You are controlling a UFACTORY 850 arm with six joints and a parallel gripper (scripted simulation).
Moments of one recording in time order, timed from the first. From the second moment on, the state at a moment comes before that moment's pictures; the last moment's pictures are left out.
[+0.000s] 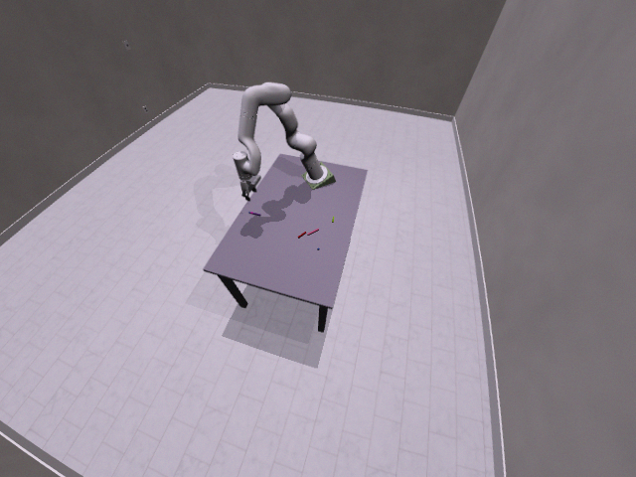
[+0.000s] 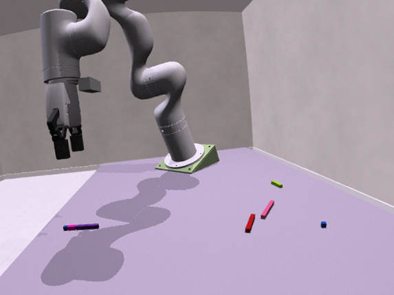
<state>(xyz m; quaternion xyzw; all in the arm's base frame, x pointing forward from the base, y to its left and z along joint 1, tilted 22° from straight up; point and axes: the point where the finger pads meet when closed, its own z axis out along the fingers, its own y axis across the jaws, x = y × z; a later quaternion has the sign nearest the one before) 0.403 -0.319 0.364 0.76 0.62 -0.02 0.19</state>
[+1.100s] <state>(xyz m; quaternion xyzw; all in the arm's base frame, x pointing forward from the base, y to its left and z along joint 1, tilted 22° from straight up) 0.403 -0.319 0.364 0.76 0.62 -0.02 0.19</state>
